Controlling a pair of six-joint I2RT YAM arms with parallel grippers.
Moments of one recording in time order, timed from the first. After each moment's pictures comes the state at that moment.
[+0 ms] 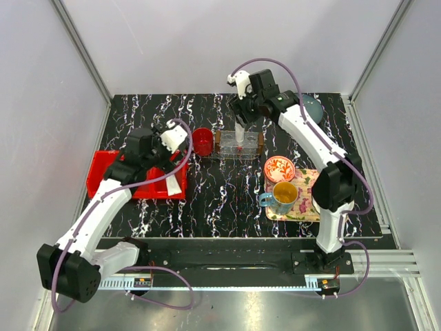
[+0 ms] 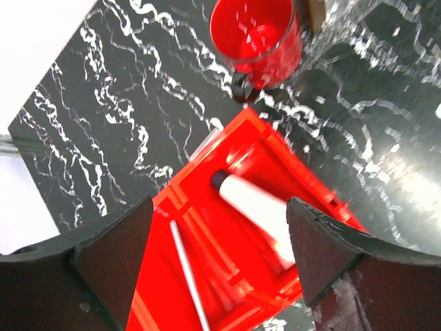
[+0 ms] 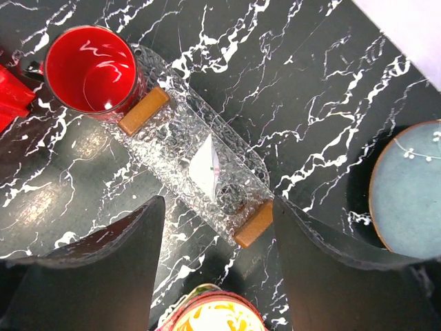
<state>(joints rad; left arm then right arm) -0.32 1.06 0.94 -0.42 0.09 0.51 0.50 1.96 1.97 -0.71 -0.09 -0.25</state>
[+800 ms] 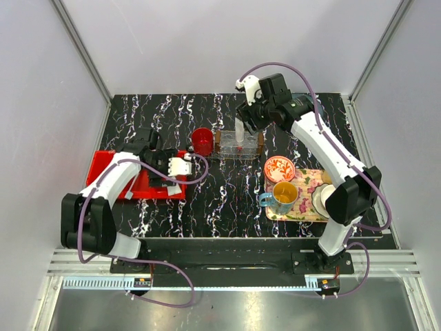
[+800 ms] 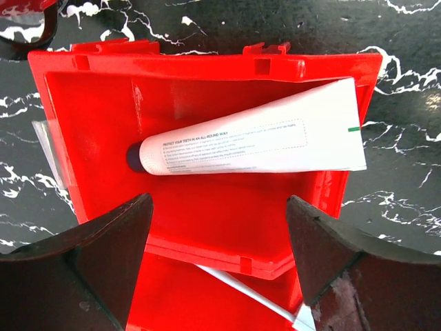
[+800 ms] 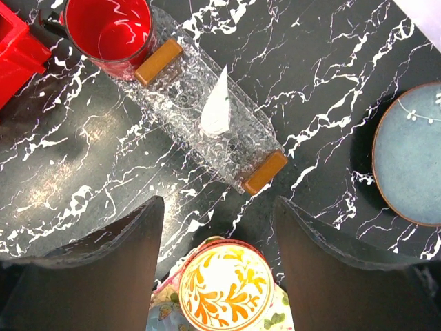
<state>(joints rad) -0.16 1.41 1.01 -0.82 0.32 1.37 0.50 1.77 1.84 -0.78 -0.09 -0.24</state>
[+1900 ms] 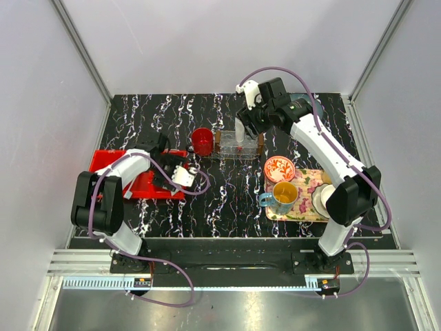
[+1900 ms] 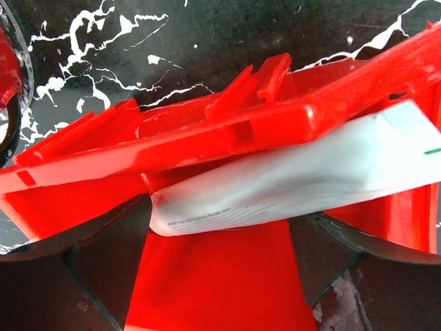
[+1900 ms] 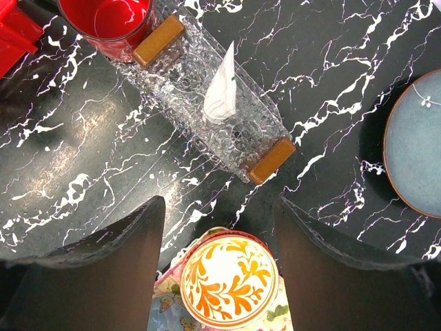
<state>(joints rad) -0.18 1.59 0.99 -0.69 0.31 1.73 0.50 1.76 1.78 -0.78 -0.09 -0.25</state>
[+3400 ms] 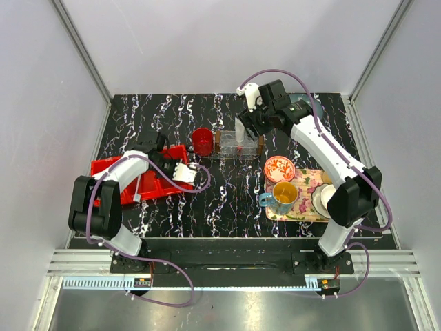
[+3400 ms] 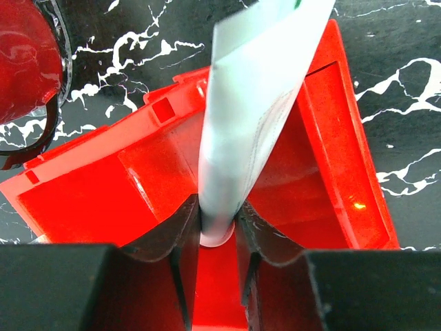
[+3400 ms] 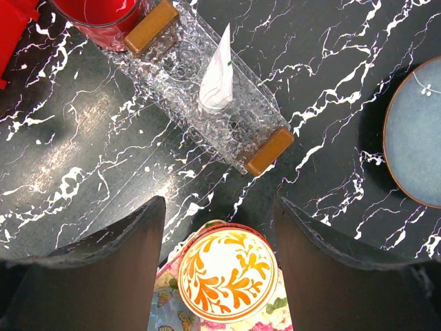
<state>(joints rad) -0.19 1.56 0.97 -0.66 0.40 1.62 0.50 1.75 1.75 -0.78 -0.07 -0.25</state>
